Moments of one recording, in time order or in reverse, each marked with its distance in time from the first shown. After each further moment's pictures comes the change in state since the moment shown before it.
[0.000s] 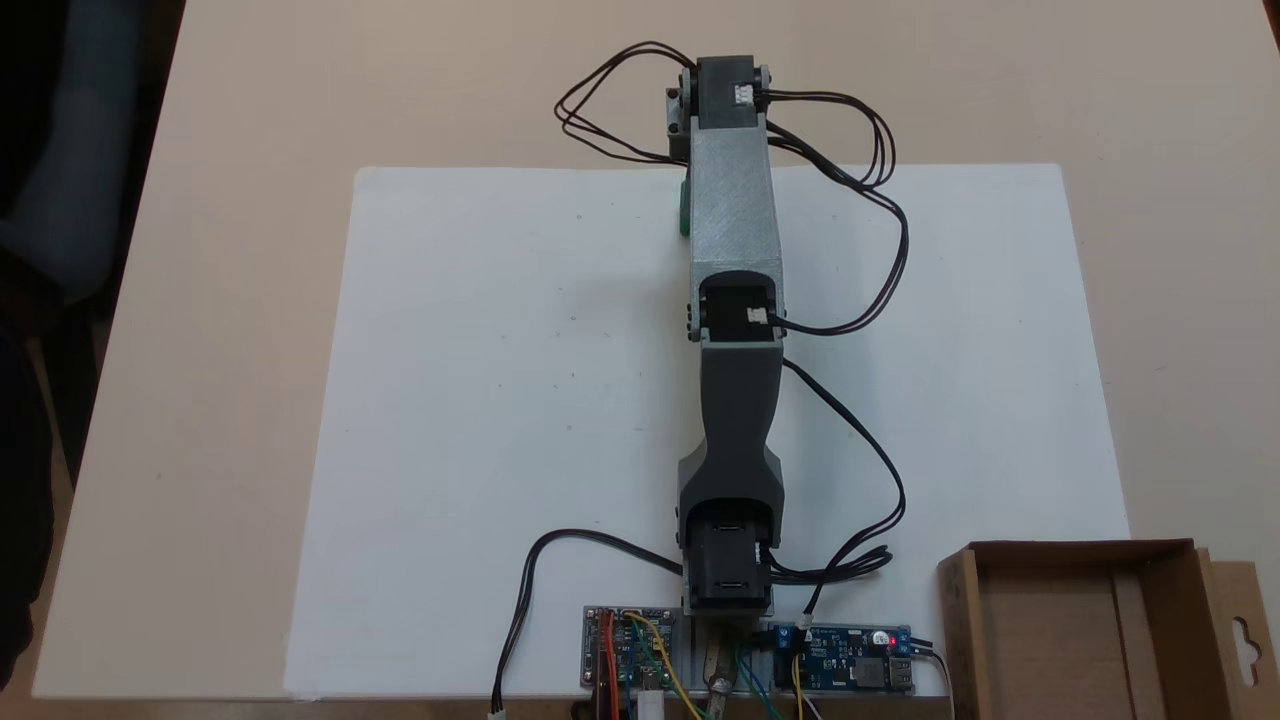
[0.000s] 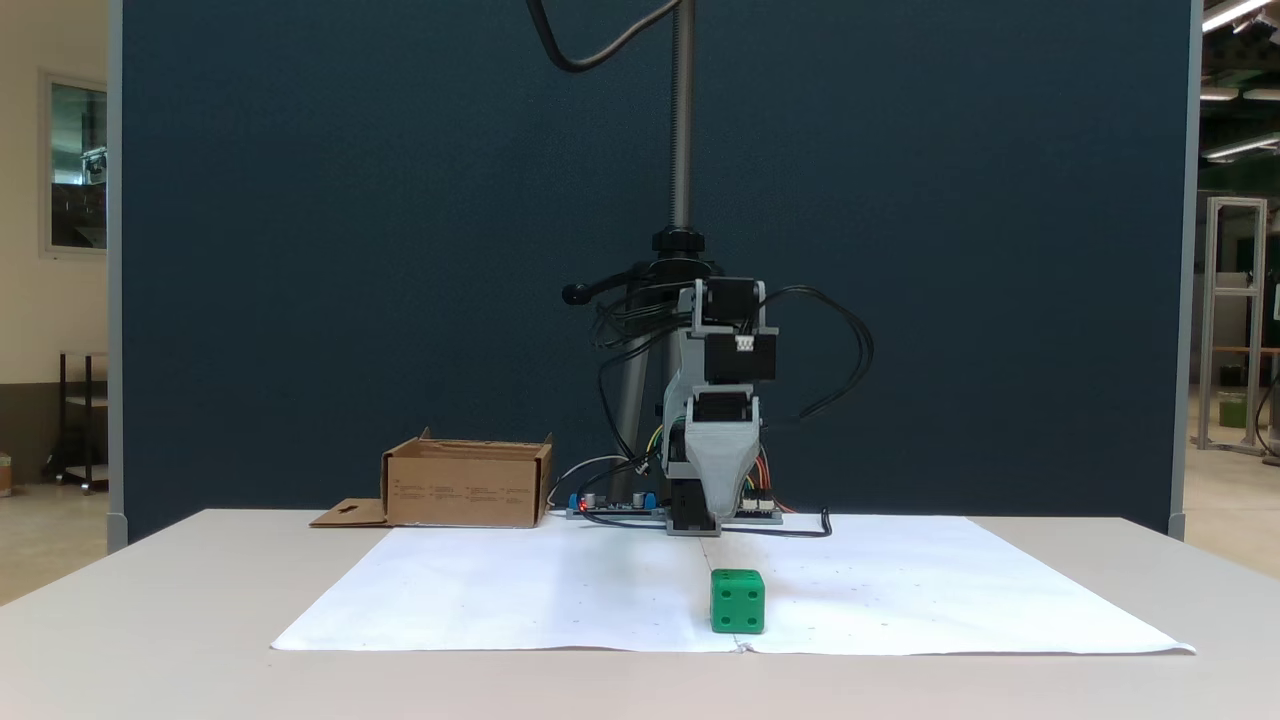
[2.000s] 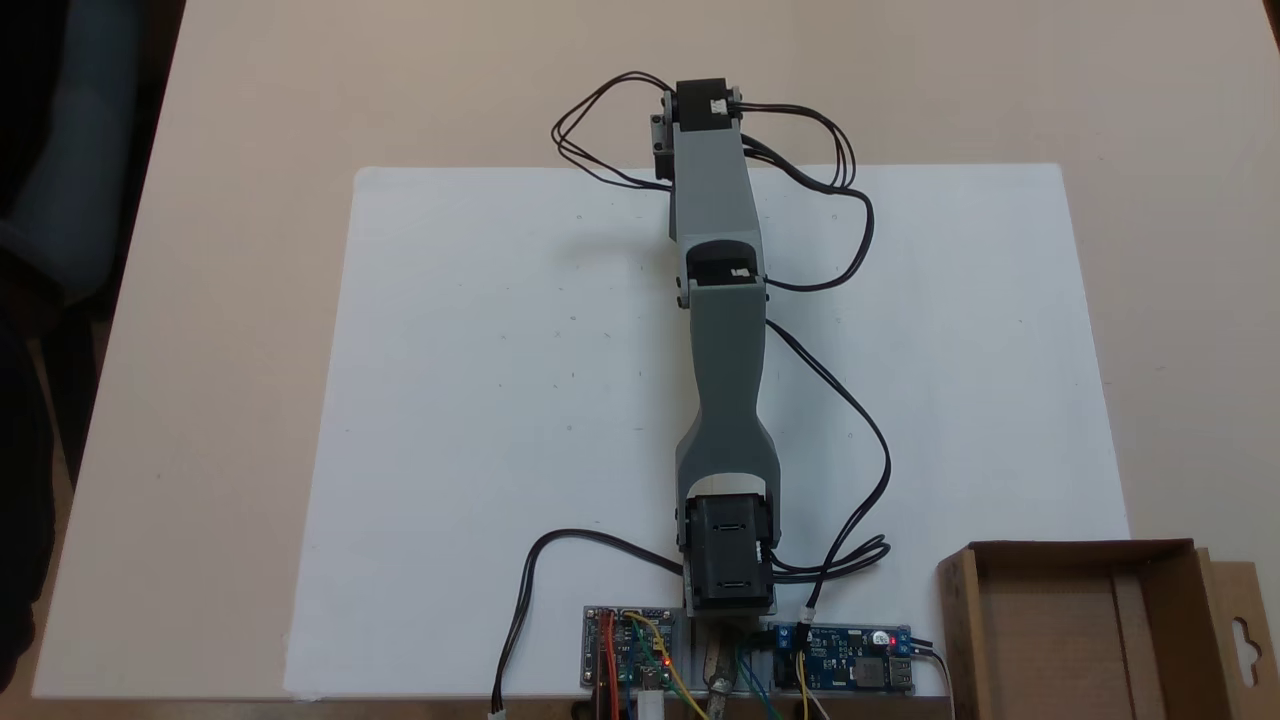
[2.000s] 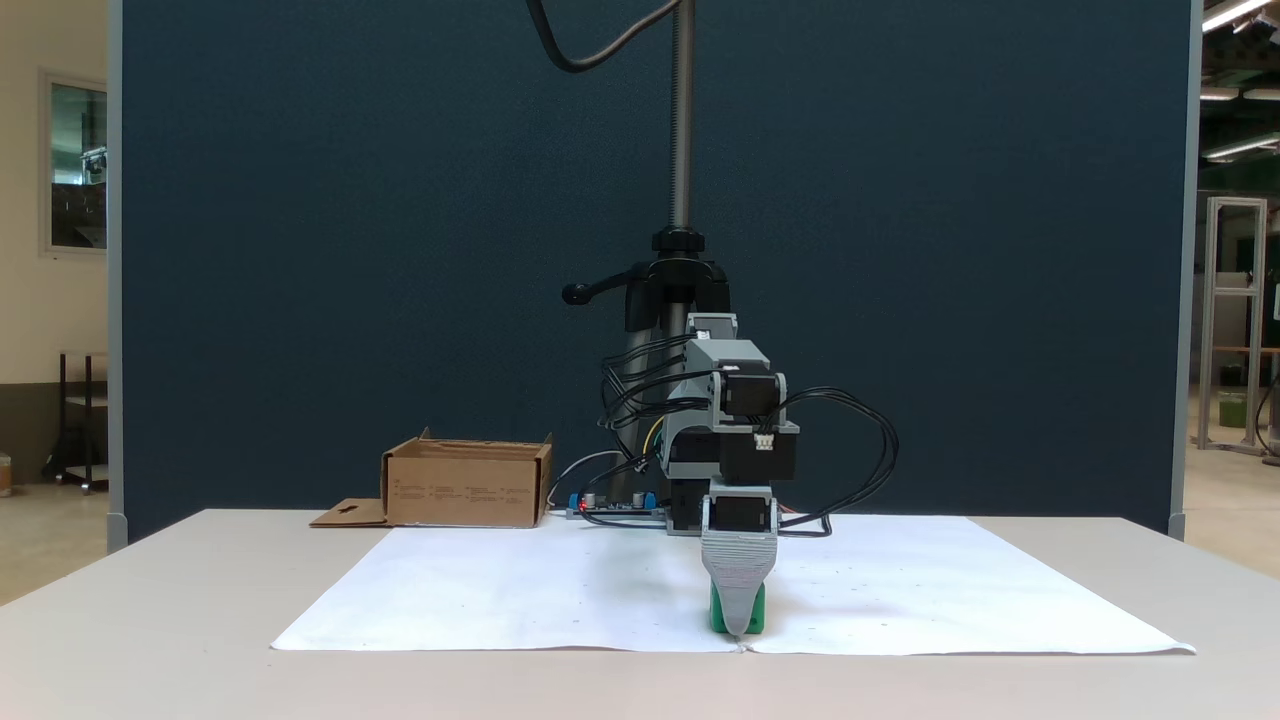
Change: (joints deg) arm -2.1 -17.2 -5.1 -4.1 1.0
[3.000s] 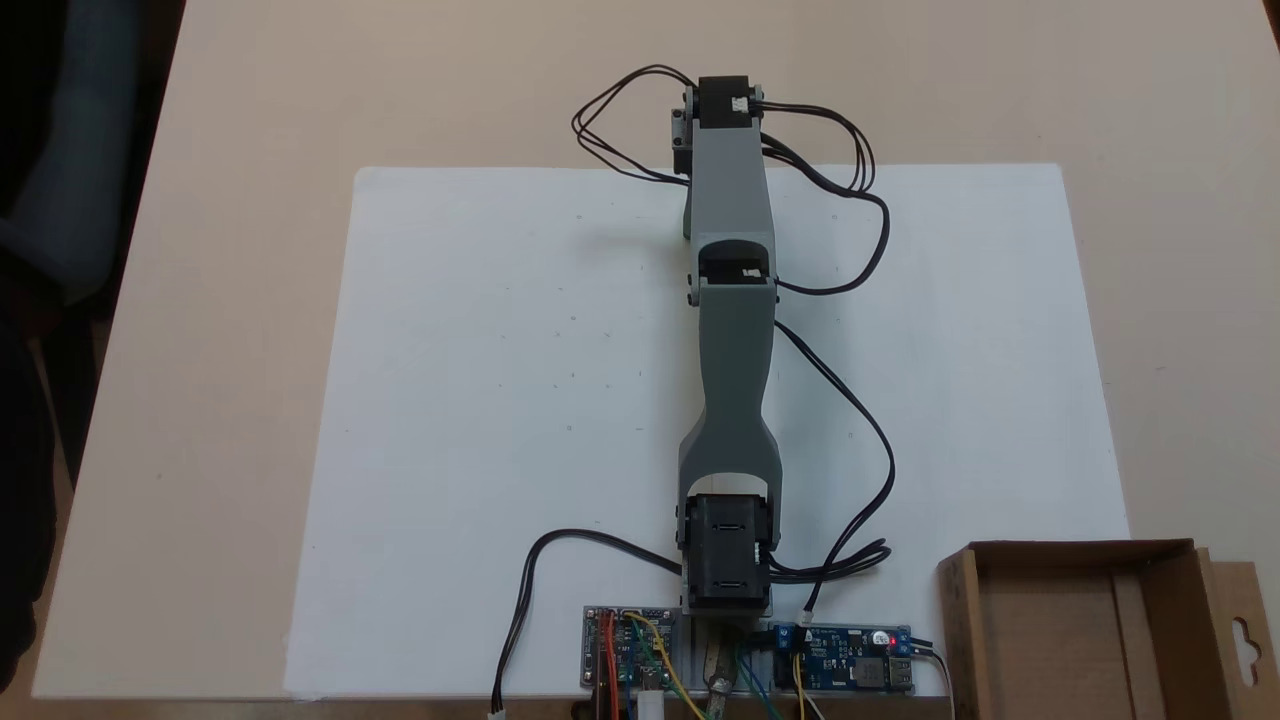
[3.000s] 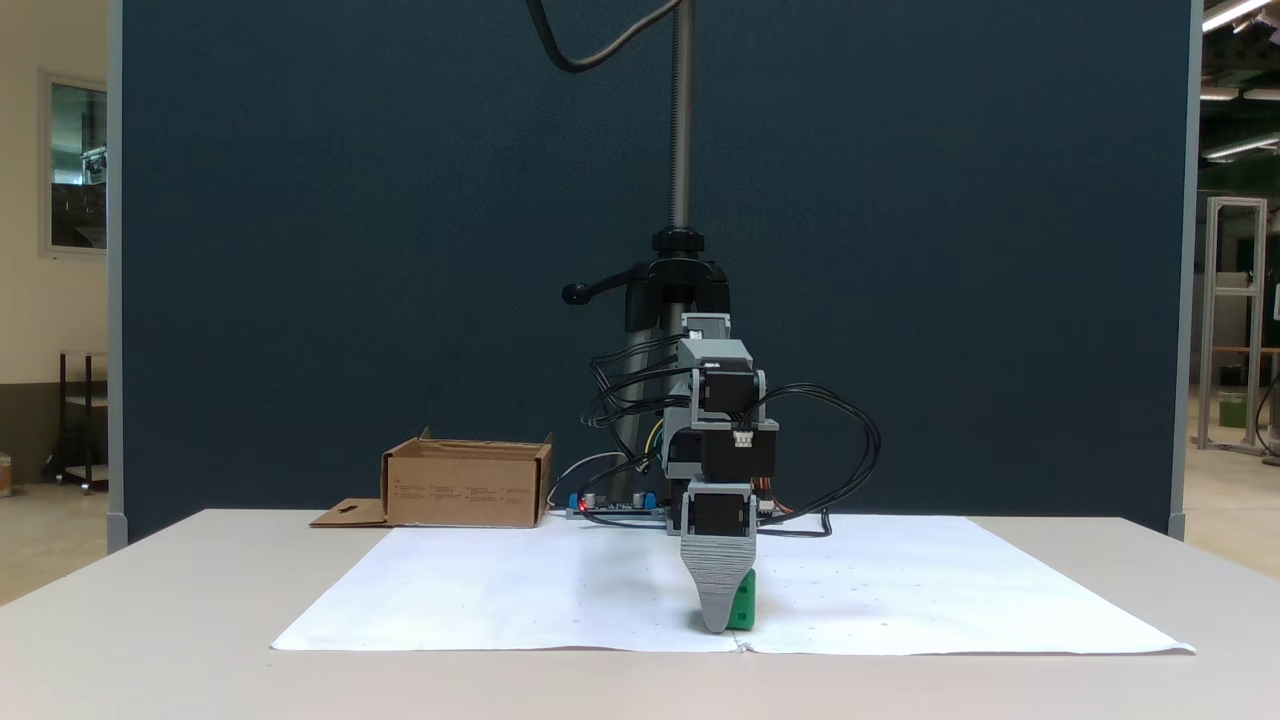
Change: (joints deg) arm 3.1 0.2 -1.0 -0.2 0.0
